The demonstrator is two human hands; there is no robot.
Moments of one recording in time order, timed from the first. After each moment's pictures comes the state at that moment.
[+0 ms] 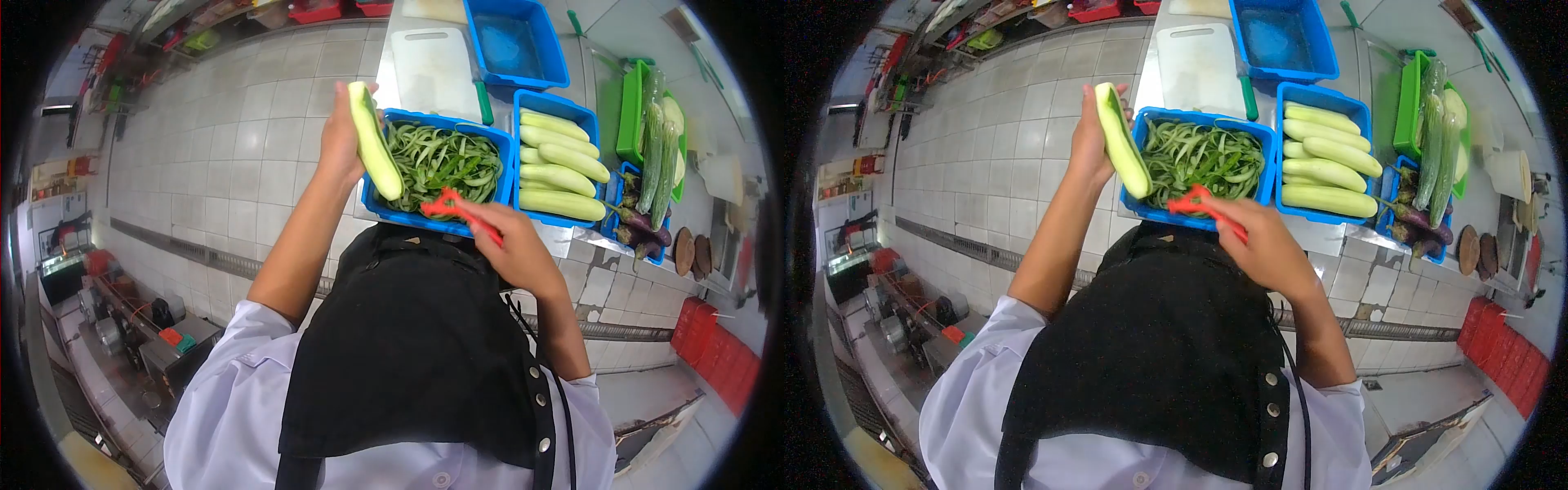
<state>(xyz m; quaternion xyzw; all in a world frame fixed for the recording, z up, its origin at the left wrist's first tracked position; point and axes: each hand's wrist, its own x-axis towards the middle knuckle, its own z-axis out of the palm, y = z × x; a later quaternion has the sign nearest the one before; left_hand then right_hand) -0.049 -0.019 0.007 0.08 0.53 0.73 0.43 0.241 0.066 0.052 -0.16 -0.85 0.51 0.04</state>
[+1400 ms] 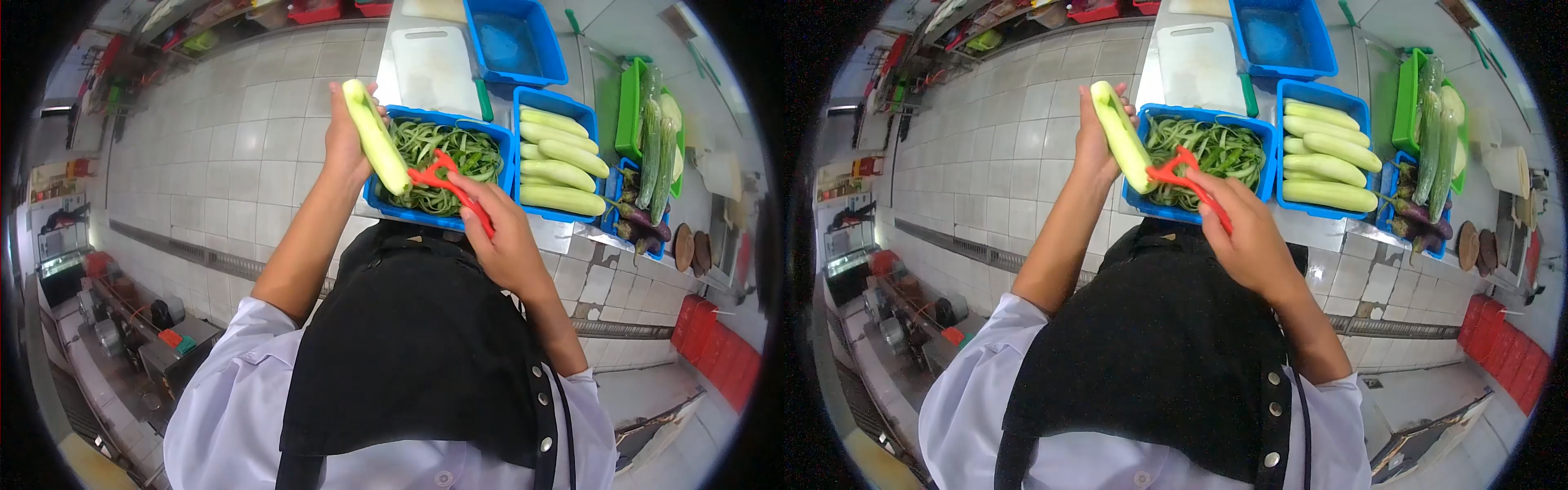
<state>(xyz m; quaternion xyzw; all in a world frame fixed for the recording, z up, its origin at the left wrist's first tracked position) -0.044 -0.019 -0.005 0.02 0.42 0.79 0.44 0.218 0.040 0.078 -0.21 -0.82 0.50 0.17</state>
